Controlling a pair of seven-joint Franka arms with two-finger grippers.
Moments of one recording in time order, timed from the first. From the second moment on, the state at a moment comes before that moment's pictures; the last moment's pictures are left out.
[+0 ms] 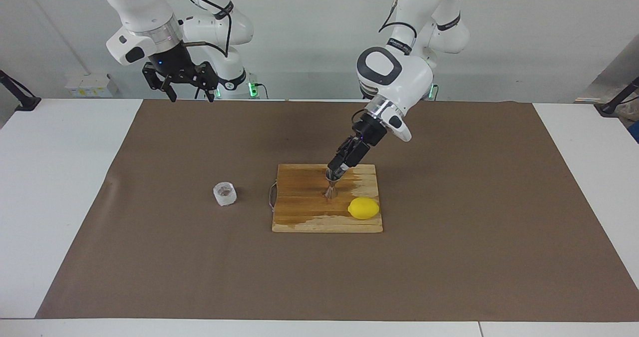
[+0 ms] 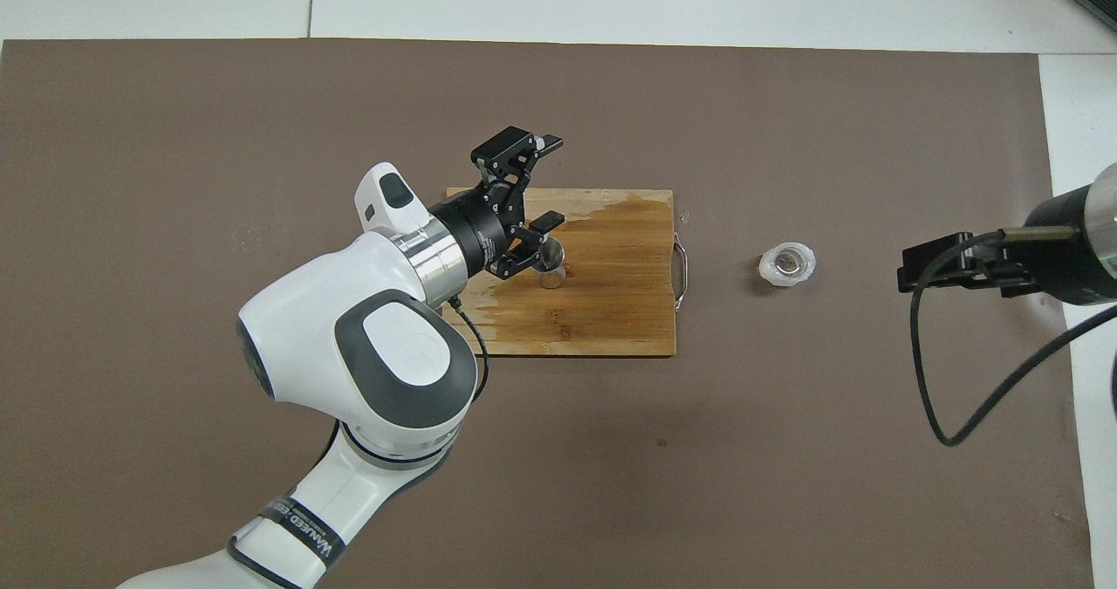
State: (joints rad) left arm -0.54 0.20 -0.11 -1.89 -1.47 2.88 -0.43; right arm 0.03 -0.07 0.06 -1.60 0.06 1.49 0.15
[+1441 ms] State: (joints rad) left arm -0.08 -0.02 -0.10 -1.72 -0.03 1.77 -0.17; right arm -0.20 0.00 0.05 -1.86 0.44 1.79 -1.48
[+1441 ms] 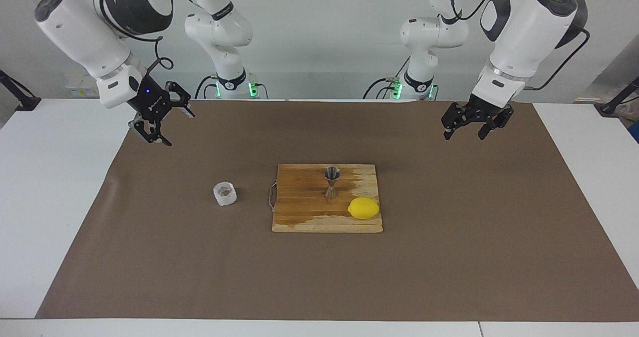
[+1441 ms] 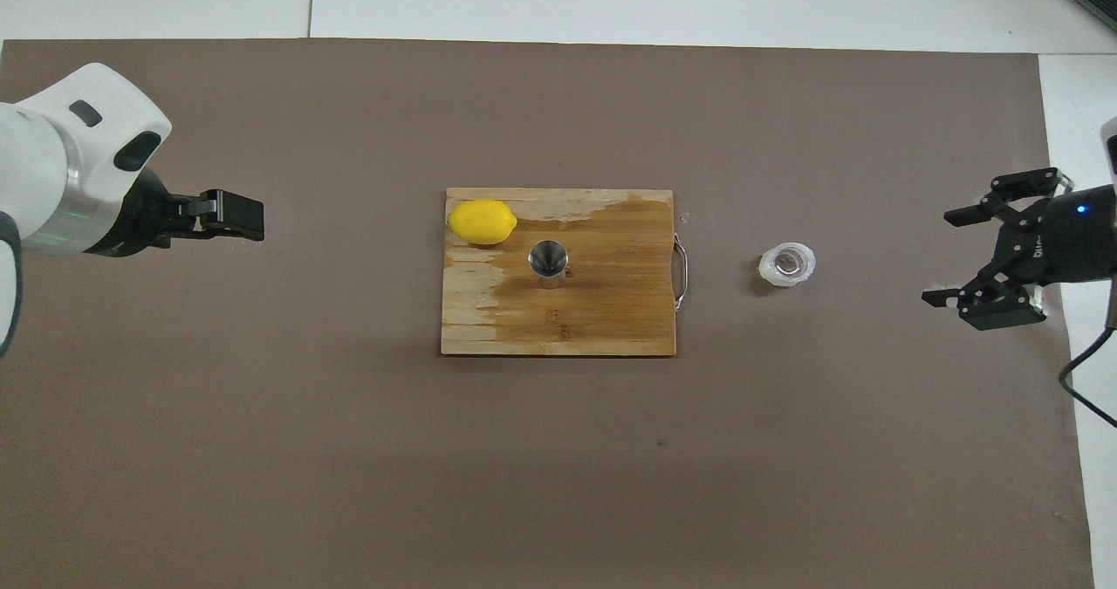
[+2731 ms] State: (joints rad) left arm -0.06 0.00 -0.10 -1.59 0.04 1.62 -0.07; right arm -0.23 0.43 0.06 -1.93 0.92 1.96 -2.28
